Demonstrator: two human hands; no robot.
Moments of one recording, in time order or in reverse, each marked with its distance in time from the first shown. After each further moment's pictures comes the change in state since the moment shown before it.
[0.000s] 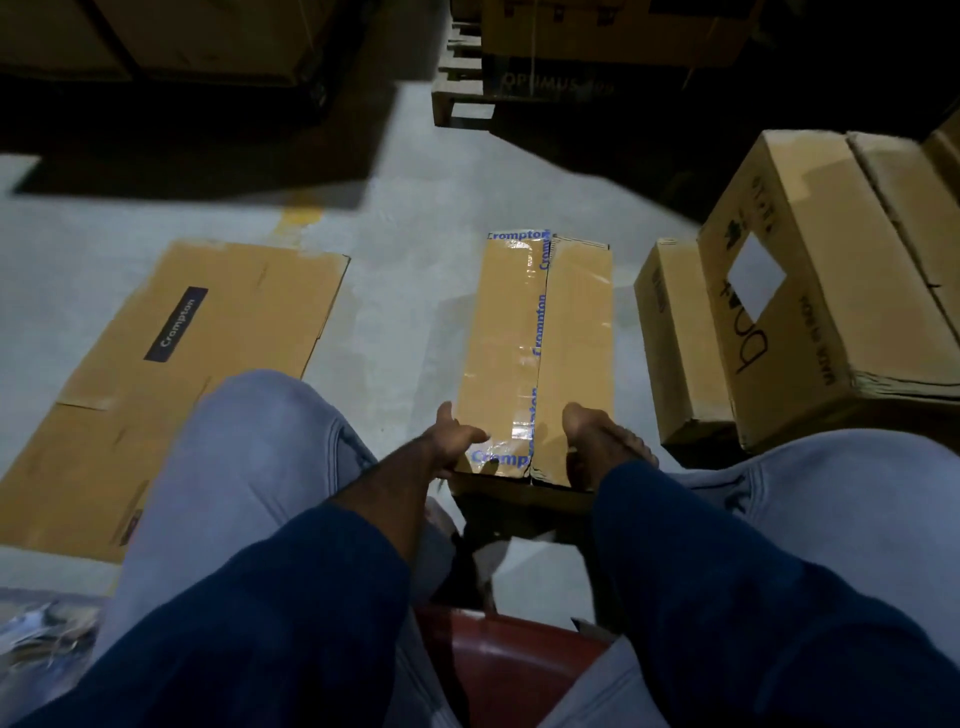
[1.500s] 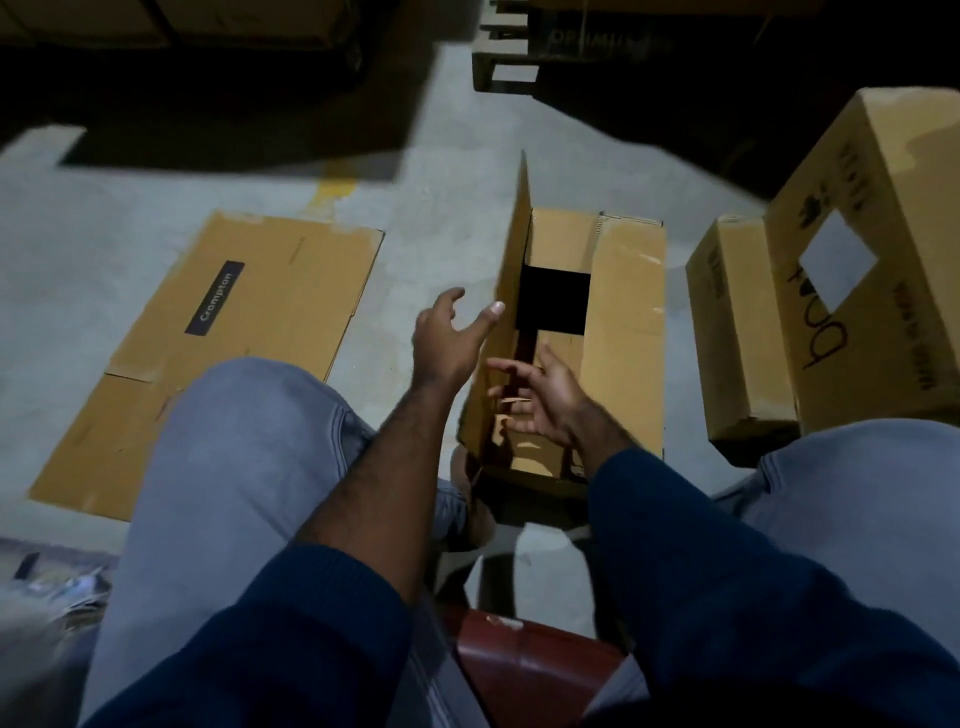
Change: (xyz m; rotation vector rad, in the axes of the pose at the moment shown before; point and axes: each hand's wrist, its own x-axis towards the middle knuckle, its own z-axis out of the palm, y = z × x) left_hand -0.005 0.063 -0.060 -0.037 0.580 0.471; right_hand -0.087 -0.053 0.056 0.345 -0.744 -0.323
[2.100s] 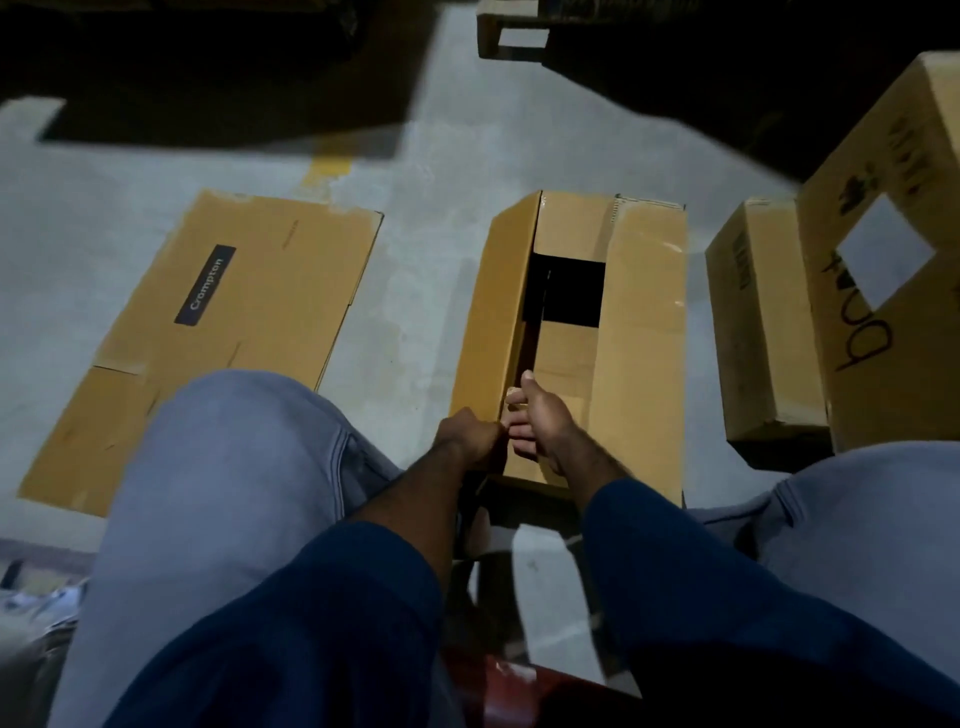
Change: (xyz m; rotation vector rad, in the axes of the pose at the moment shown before) left_hand -0.009 -0.108 0.056 0.463 -0.542 -0.461; right_hand 0.046 0.036 0.010 -0.090 0.282 0.076
